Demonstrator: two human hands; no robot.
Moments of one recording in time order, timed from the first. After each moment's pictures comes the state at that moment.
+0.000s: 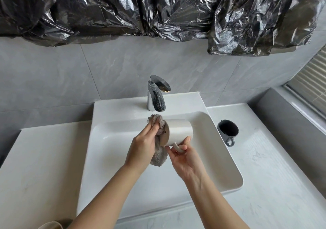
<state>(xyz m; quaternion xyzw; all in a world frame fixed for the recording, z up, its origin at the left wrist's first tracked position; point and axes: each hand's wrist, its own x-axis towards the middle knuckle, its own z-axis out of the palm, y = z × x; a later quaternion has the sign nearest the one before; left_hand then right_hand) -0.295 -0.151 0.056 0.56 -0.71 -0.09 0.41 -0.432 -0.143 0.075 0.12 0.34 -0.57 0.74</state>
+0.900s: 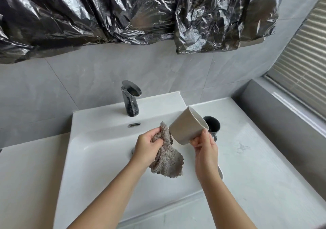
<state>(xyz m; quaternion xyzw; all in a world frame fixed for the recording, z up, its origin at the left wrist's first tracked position) -0.380 -0.159 0.092 0.59 -0.49 -0.48 0.42 -0.539 -0.150 0.068 -0.27 0.51 -0.67 0.46</state>
